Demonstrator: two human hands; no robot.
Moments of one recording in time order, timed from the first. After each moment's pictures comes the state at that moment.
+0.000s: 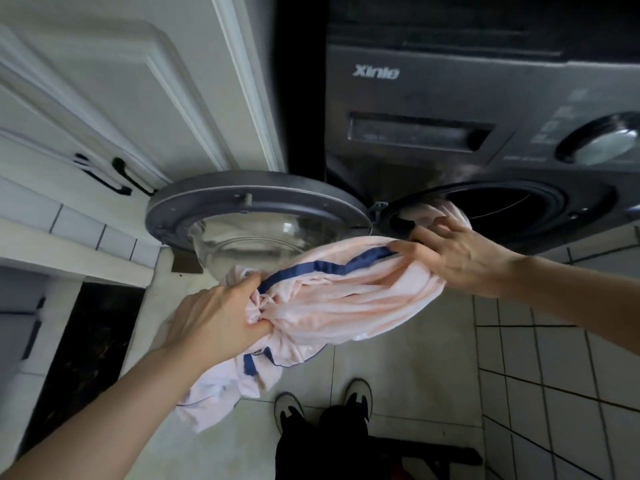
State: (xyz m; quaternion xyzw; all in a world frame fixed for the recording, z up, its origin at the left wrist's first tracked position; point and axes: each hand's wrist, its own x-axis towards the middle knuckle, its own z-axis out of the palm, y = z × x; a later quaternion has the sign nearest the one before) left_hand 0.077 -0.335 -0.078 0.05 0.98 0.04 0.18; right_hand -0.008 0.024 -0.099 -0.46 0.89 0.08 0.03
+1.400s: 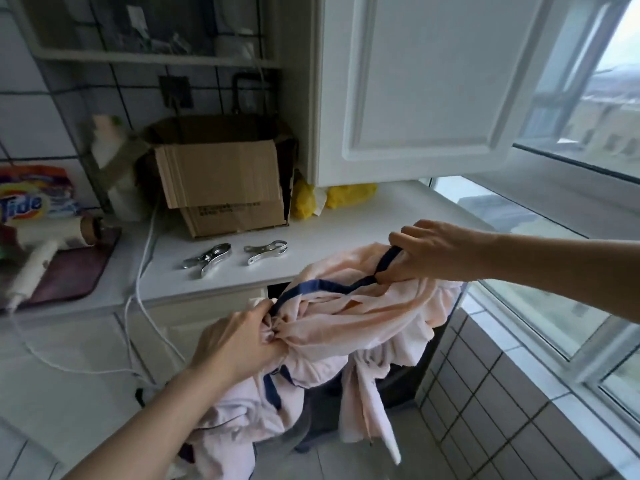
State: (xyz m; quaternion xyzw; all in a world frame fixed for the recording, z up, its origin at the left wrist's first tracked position) left_hand 0.076 -0.380 0.259 0.23 0.96 0.16 -0.04; right_hand 0.117 -0.041 0.370 -0.39 0.85 0.31 -0.18
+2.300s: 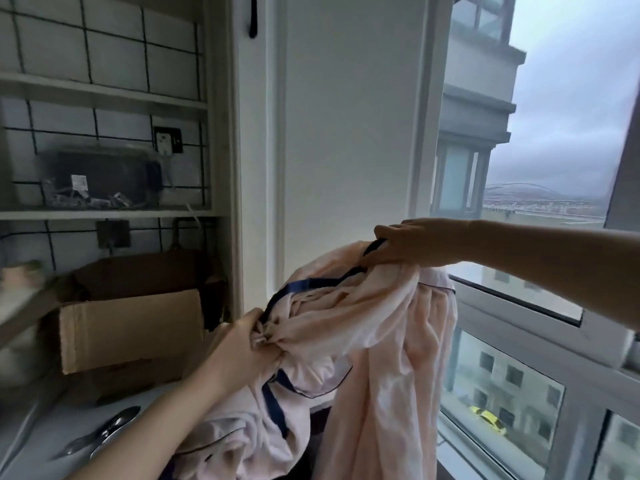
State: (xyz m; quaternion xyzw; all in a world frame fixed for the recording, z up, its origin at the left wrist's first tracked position) left_hand 0.011 -0.238 0.429 0.30 0.87 0.39 -0.09; right_hand 0.108 0.073 0.588 -0.24 0.86 0.43 -0.16
